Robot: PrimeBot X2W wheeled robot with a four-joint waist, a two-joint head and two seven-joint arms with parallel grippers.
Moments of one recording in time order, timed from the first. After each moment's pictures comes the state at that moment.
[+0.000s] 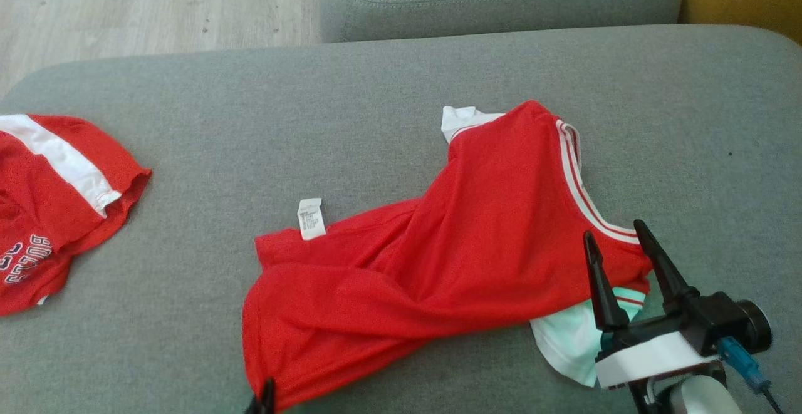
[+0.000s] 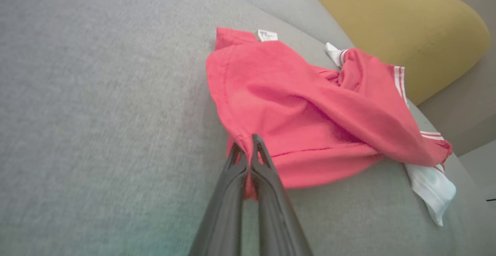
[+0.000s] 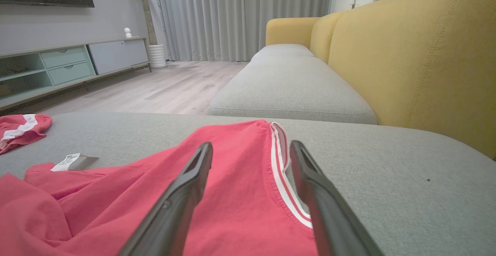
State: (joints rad) left arm 0.29 0.14 -0.29 0.12 -0.59 -0.11 -0.13; right arm 0.03 -0.08 0.10 0.16 0.06 0.12 -0.26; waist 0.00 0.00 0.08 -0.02
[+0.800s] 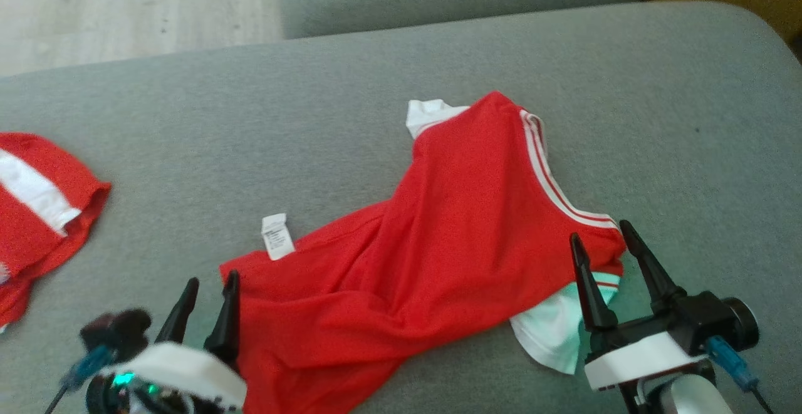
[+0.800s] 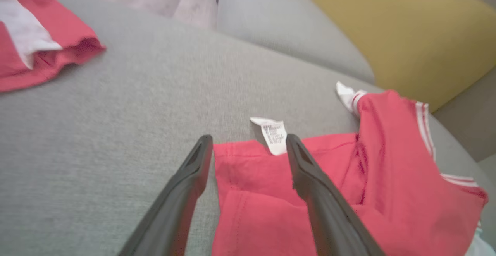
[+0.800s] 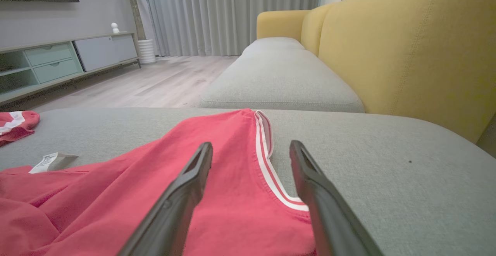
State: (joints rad) left arm 0.05 0.32 -0.31 0.06 -0.74 0.06 0.05; right arm 0.03 -0.08 0.14 0.16 0.06 0.12 -0.26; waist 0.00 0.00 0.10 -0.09
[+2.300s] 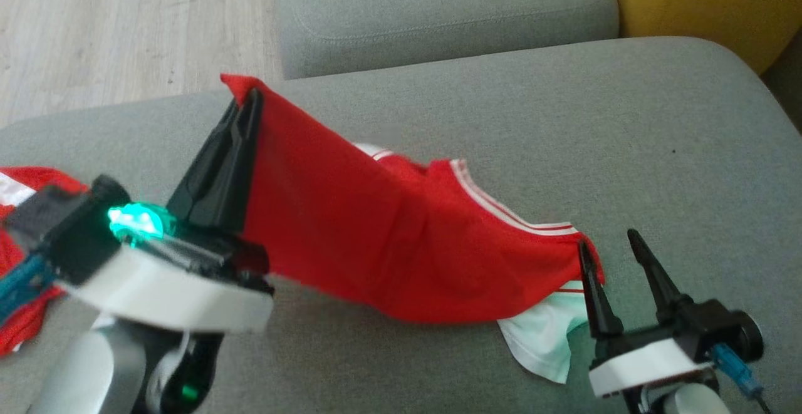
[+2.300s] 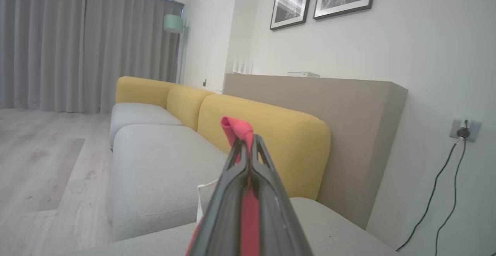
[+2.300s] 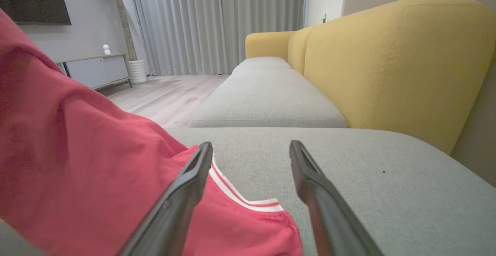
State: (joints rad) left arm -0.23 0.39 -0.36 -0.51 -0.66 0.13 0.24; right arm 0.04 -0.06 0.11 0.17 0.06 0.12 -0.26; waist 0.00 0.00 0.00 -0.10
